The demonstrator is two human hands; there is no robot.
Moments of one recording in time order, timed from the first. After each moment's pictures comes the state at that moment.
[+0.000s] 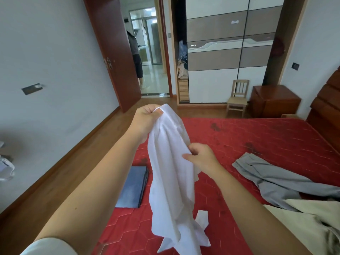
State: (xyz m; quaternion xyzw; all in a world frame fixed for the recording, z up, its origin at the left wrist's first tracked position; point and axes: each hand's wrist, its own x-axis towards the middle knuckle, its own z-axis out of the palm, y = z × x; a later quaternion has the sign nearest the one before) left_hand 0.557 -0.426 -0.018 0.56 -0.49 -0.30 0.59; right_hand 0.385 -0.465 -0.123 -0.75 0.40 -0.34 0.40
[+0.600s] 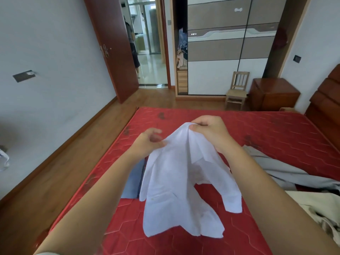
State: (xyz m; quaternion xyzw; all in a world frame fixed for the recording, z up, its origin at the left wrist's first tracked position) left_hand 0.590 -0.407 -0.108 0.68 -0.54 -0.30 0.40; right_hand 0.383 -0.473 -0.071 -0.68 0.38 -0.41 0.47
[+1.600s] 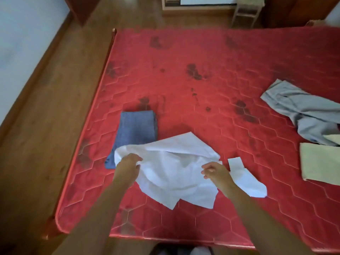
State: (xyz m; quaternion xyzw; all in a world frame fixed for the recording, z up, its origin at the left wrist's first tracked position) left_hand 0.864 -0.414 -0.432 0.79 -0.55 -0.25 0.11; right_hand 0.567 -0.461 -0.424 -0.46 0.66 -0.15 0.58
